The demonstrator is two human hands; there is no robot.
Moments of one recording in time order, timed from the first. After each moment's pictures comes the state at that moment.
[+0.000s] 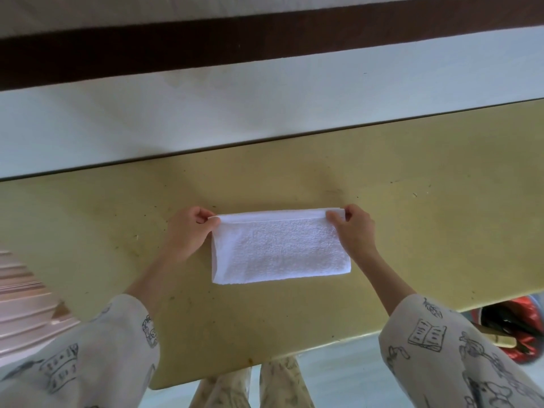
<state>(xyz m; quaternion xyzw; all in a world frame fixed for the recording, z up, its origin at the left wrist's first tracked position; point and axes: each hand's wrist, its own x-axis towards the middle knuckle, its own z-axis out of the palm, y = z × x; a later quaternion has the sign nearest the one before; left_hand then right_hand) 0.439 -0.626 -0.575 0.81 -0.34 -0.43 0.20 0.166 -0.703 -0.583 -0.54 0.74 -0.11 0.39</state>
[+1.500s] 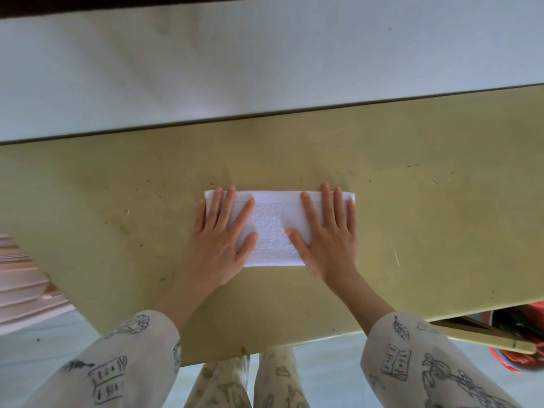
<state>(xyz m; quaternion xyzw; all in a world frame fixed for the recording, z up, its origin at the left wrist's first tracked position) 0.383 -0.575 -0.625 0.72 -0.68 -0.13 -0.02 0.178 -0.644 -0.632 -0.84 0.54 0.02 0.06</state>
